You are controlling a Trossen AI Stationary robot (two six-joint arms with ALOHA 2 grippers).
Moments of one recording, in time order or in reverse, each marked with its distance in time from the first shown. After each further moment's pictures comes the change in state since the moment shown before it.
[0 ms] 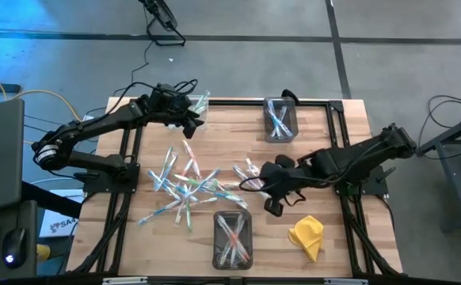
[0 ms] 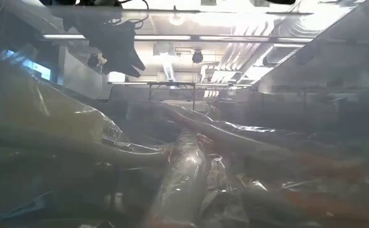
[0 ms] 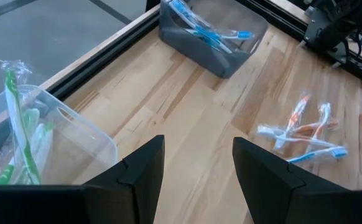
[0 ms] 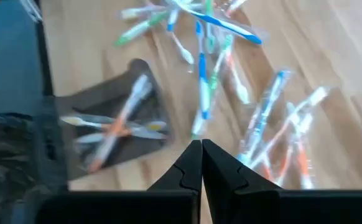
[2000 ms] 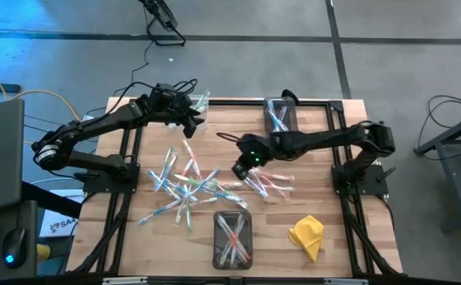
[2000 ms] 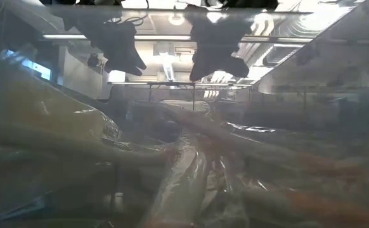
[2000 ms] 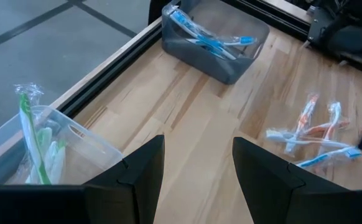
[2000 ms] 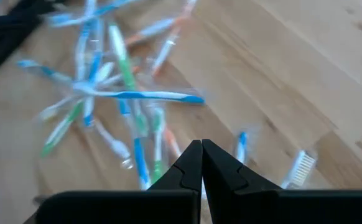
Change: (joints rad) left arm 0.000 0.000 0.000 0.032 -0.019 0.067; right arm -0.393 0.189 -0.198 0.484 -0.134 0.036
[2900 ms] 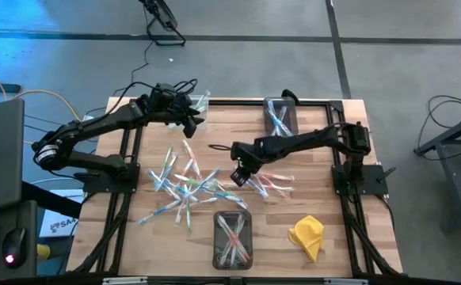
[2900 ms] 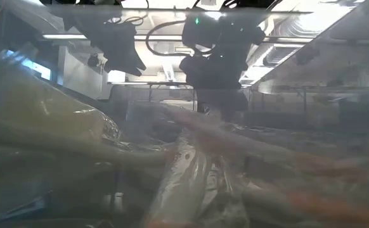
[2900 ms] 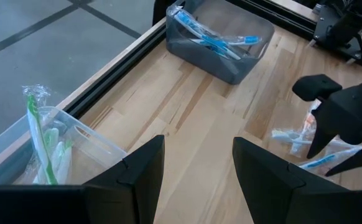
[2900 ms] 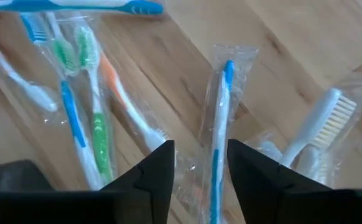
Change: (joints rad) left arm 0.000 0.000 0.000 0.000 -0.021 0.011; right arm -0.013 0.207 0.014 -0.087 -0.153 0.003
